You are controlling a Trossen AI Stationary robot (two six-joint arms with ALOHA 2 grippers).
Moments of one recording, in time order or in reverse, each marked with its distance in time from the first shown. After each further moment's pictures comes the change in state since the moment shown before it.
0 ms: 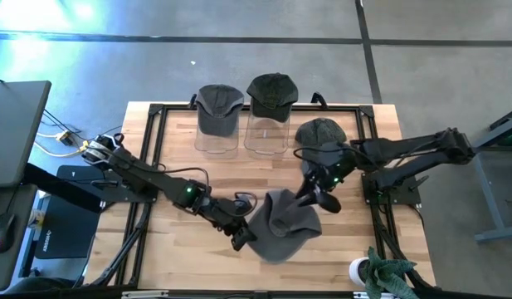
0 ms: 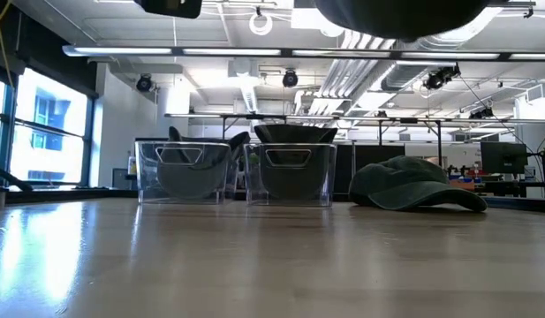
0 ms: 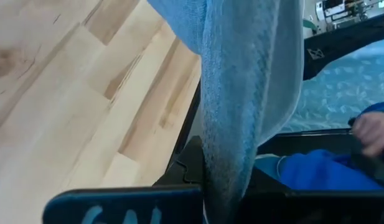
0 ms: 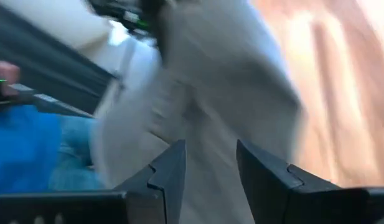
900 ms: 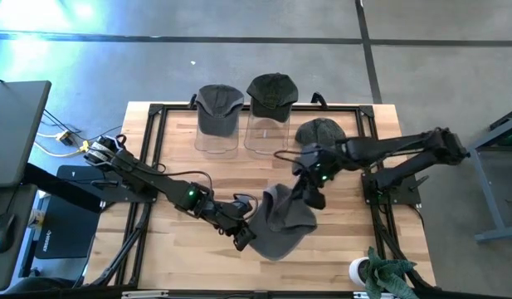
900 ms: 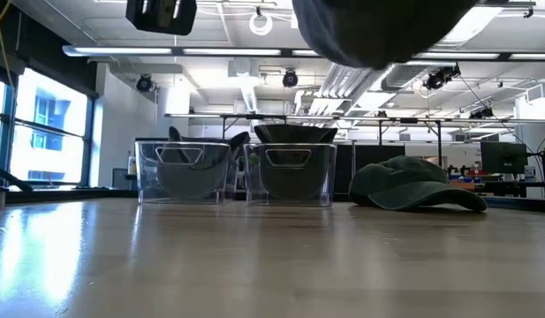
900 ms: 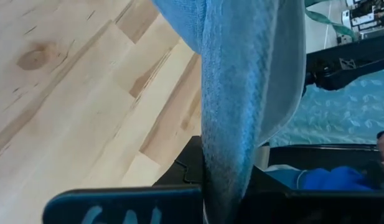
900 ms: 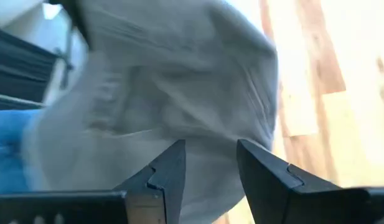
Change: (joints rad) left arm -0.014 0.026 -0.001 -0.044 -0.058 -0.042; right arm -0.043 0.145 0.072 -0.168 0.090 -0.037
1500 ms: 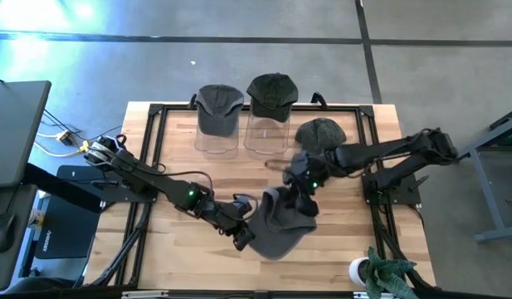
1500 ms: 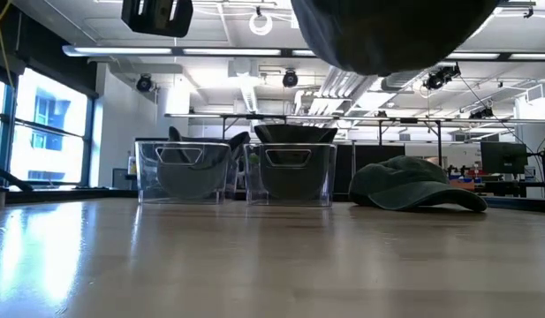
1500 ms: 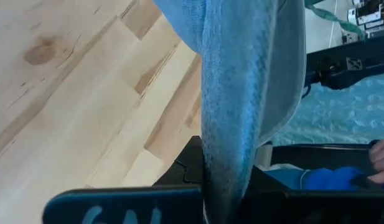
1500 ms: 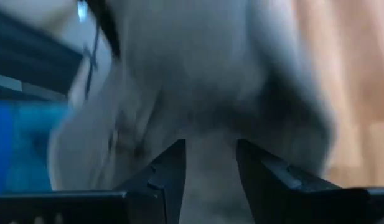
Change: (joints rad) left arm 0.000 0.000 0.000 -0.019 0.002 -0.008; right arm 0.012 0.079 -0.021 0.159 -0.080 -0.015
